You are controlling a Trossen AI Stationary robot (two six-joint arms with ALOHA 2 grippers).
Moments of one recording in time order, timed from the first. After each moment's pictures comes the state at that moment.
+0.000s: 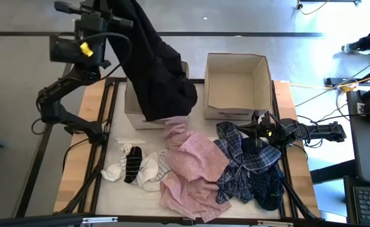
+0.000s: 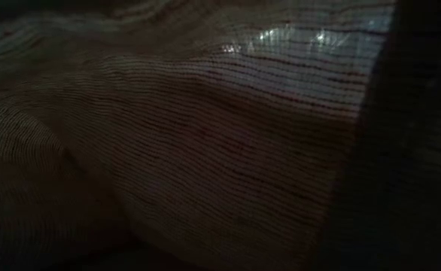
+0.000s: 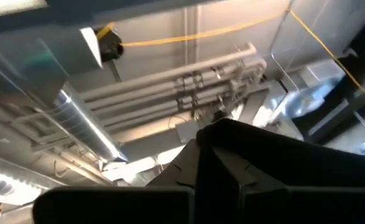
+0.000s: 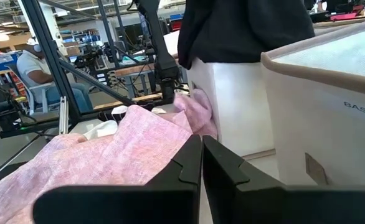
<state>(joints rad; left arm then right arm) 0.39 1.33 1.75 0.62 -0.57 1.23 0.10 0.00 0.04 -0.03 0.18 0.18</state>
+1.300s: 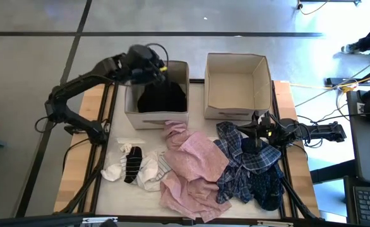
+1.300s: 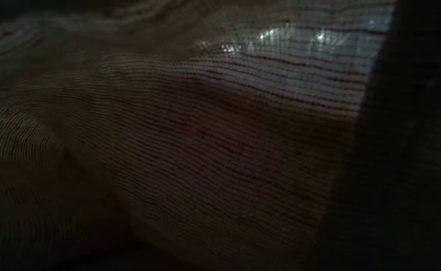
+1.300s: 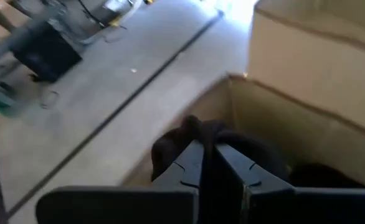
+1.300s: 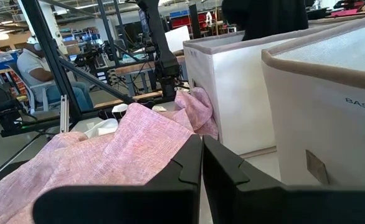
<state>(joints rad) 0.49 1.40 1.52 -0.78 -0.43 0.05 0.10 0.00 0.04 -0.05 0.18 0.19</state>
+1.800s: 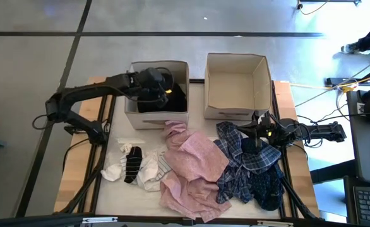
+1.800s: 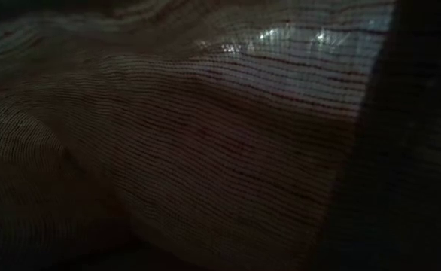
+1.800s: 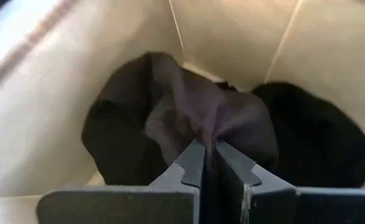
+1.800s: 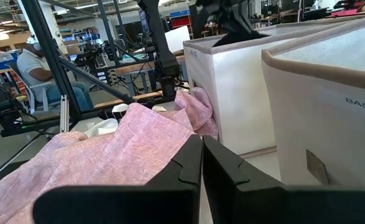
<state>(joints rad) 0.42 1.40 1.22 -0.70 -0.33 -0.11 0.10 0.00 0.04 -0.05 0.18 0.19</state>
